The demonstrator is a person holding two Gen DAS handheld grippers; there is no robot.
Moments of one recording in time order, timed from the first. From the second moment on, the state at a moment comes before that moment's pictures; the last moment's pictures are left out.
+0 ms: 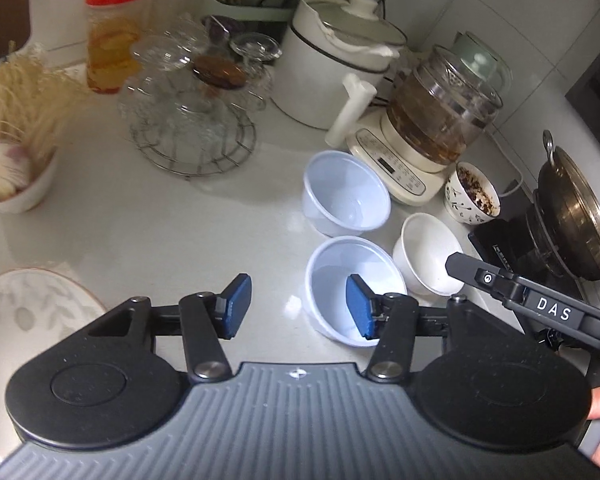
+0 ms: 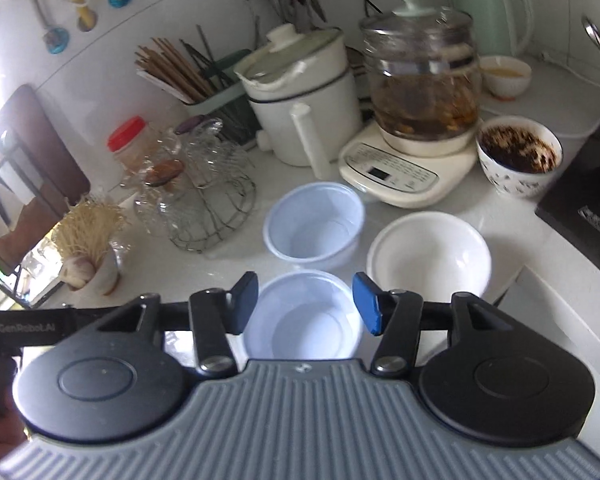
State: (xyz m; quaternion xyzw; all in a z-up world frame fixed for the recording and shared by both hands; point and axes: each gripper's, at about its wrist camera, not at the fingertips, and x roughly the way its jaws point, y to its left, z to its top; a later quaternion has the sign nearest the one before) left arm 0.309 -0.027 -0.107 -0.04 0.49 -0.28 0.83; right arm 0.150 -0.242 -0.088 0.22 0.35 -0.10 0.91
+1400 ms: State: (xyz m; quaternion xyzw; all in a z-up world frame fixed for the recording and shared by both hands) left arm 0.343 -0.086 -0.200 -0.09 0.59 -0.27 0.76; right arm 0.173 -0.280 -0.177 0.32 0.43 -0.04 0.84
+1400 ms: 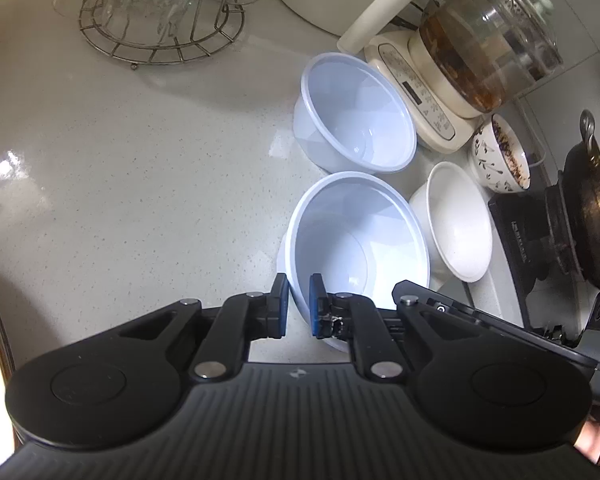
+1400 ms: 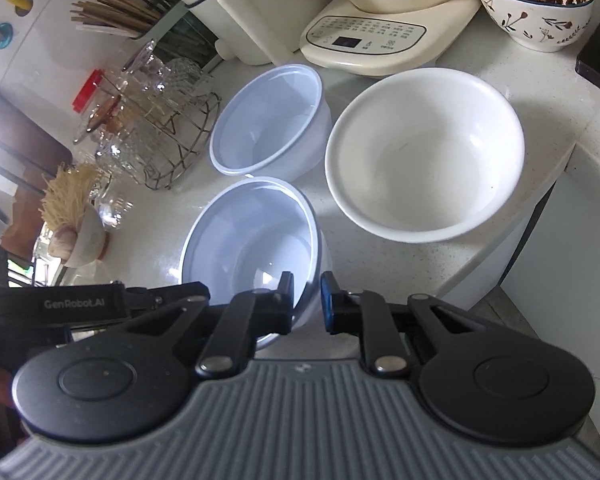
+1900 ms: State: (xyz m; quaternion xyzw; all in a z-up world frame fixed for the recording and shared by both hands) left arm 0.334 -0.018 -0.173 -0.14 0.56 -0.20 0.79; right arm 0.208 -0.238 -0.156 0.26 0.43 0.05 0.86
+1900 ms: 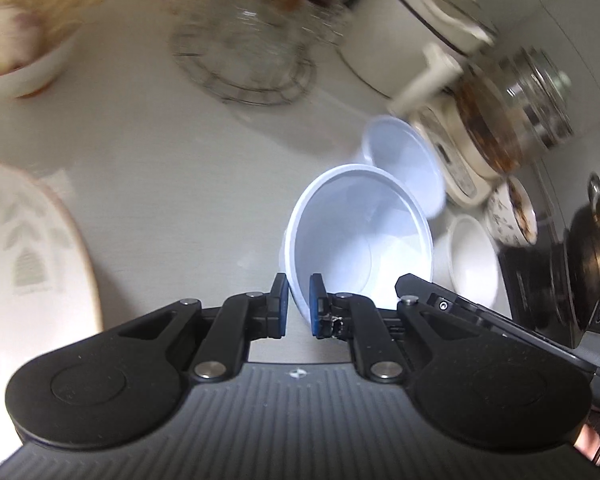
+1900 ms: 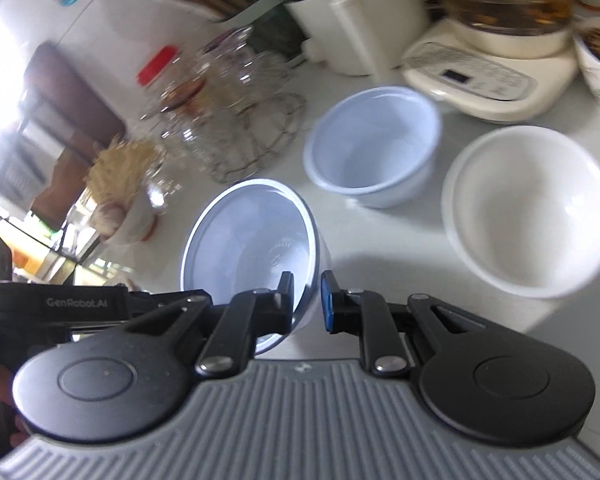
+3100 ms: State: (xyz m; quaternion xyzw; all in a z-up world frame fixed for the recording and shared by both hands) left arm 0.347 -0.005 -0.186 -0.11 0.56 -0.13 0.81; right arm 0.242 -0.206 -0.177 0.21 0.45 0.06 0.87
